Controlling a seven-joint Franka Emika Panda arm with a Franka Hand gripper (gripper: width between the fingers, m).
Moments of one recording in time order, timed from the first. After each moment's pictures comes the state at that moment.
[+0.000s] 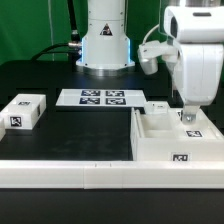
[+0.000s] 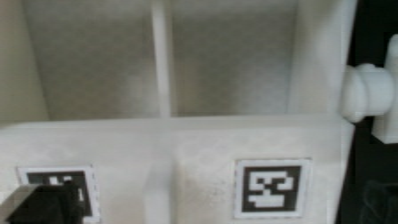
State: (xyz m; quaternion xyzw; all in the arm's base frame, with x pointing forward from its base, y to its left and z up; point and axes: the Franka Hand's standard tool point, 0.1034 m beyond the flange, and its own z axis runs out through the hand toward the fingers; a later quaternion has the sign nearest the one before) arm 0.553 0.100 0.074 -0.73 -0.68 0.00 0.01
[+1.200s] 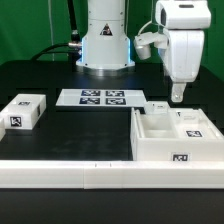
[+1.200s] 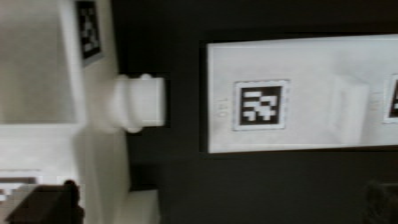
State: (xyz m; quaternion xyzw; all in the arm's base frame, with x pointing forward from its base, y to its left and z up) arm 0.448 0.101 0.064 -0.72 -0.69 -0.01 0.01
